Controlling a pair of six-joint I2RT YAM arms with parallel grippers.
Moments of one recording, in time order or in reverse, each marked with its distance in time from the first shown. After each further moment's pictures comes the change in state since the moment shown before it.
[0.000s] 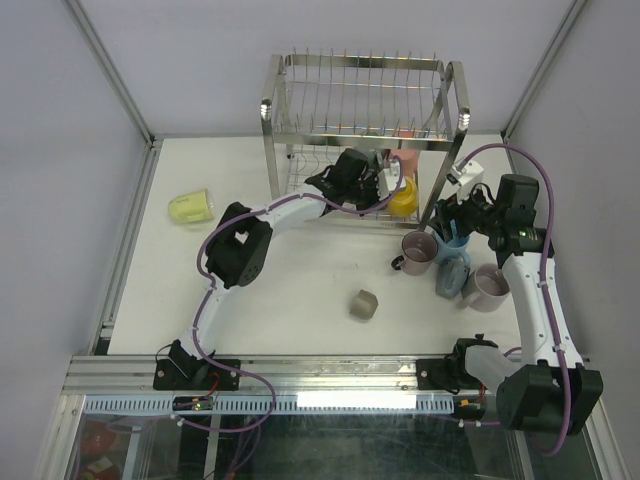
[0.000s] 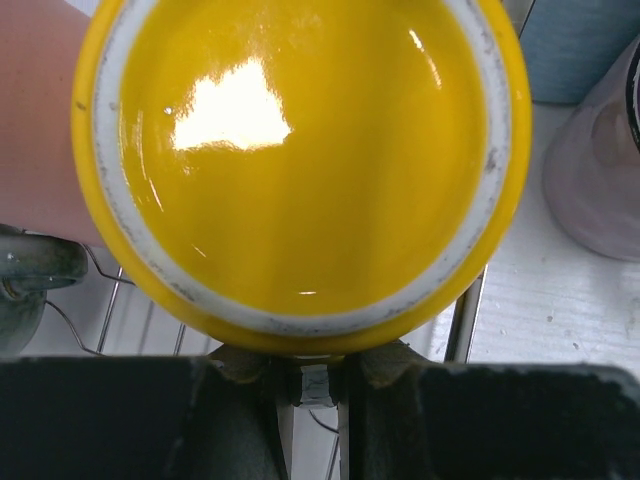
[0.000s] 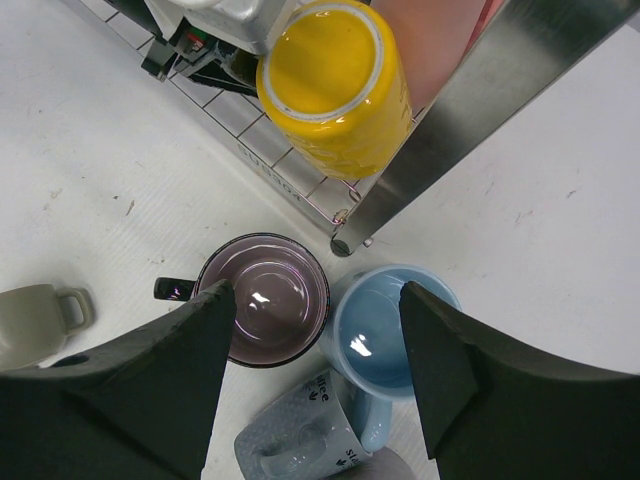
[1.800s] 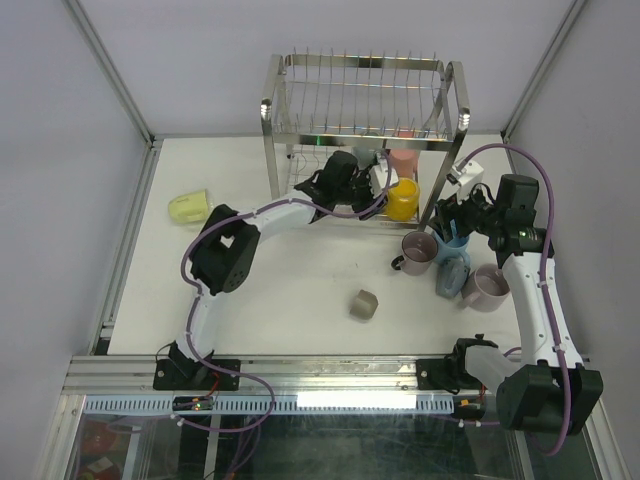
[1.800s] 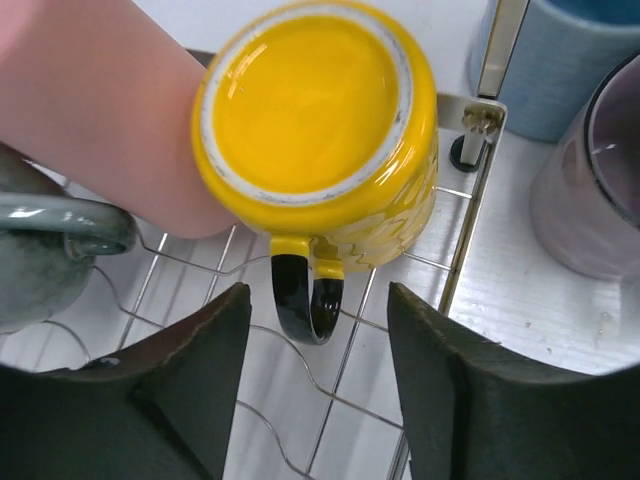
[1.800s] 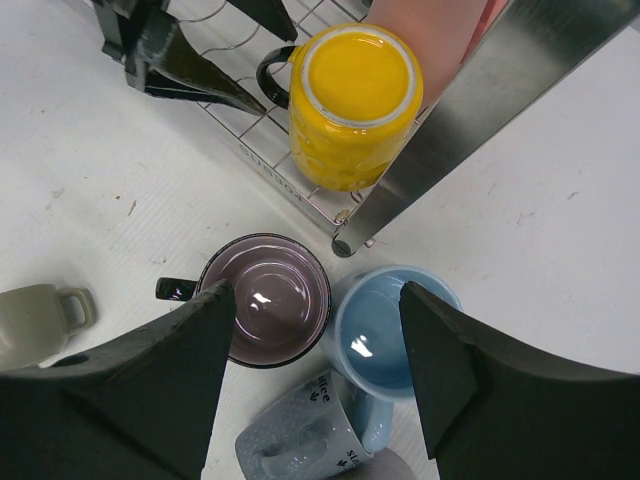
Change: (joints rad) left arm -0.001 -0.116 -0.177 0.171 -0.039 -0.085; right arm 0.000 0.000 0.000 0.000 -0.005 0.000
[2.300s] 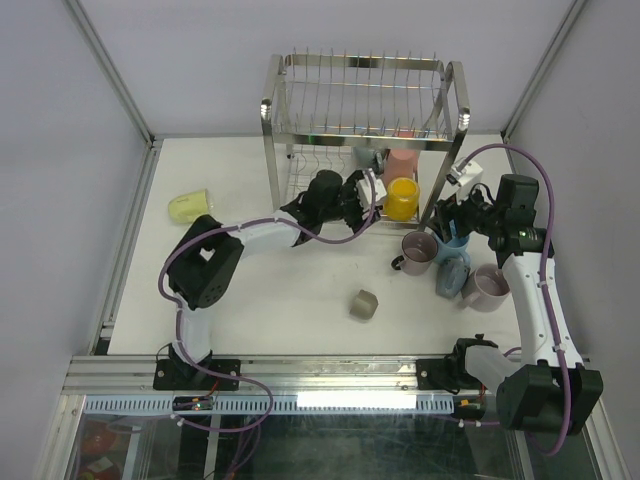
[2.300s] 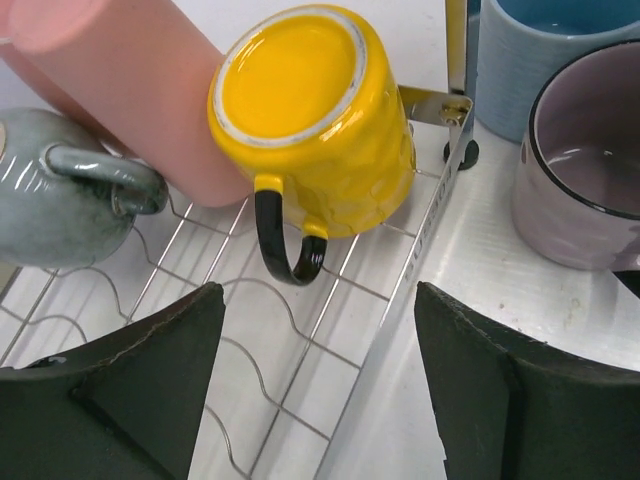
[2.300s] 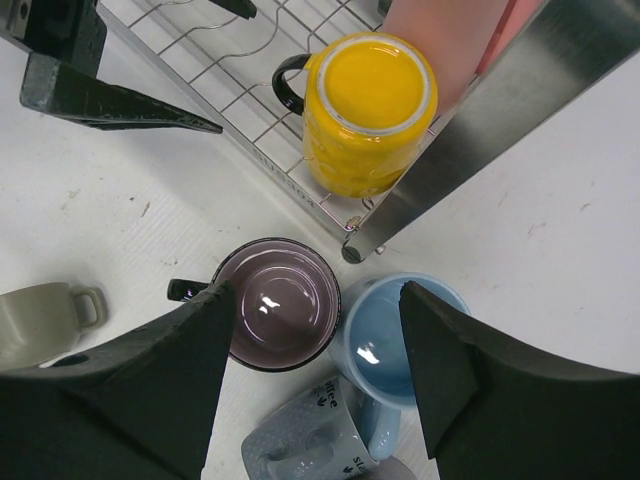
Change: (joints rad) left arm -0.026 -0.205 -0.342 0.302 -0.101 -0.047; right arm 0.000 0.000 0.000 -0.001 -0.025 -0.002
